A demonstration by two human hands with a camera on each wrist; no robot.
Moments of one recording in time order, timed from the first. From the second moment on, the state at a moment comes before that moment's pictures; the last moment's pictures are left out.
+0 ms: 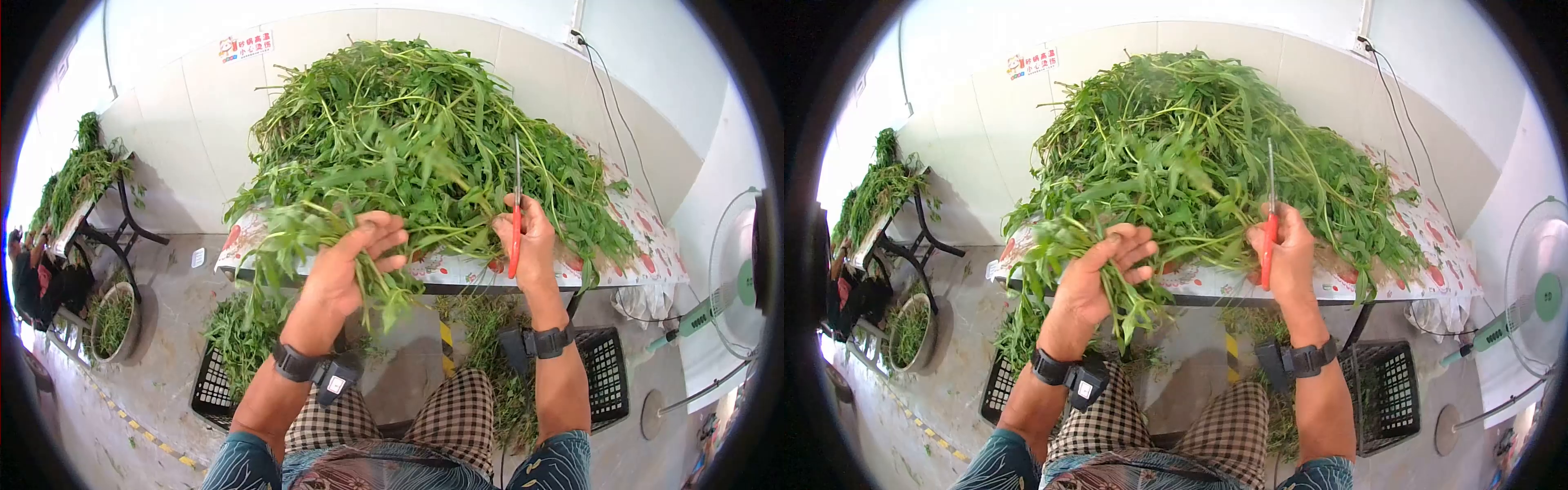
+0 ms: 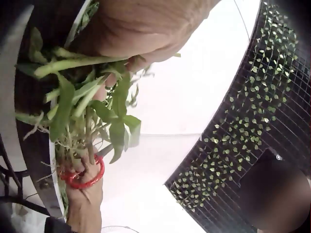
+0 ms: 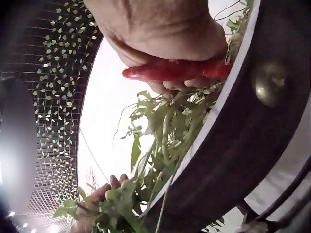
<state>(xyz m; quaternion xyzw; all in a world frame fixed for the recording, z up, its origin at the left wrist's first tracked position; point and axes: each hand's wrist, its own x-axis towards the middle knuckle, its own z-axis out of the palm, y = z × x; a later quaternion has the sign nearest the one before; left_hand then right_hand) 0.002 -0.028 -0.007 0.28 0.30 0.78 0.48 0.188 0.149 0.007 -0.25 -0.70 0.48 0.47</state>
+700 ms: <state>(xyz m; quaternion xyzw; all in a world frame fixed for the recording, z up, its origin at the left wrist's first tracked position) -0.015 0.016 0.014 0.22 0.41 0.73 0.50 0.209 0.142 0.011 -0.15 -0.68 0.60 0.40</state>
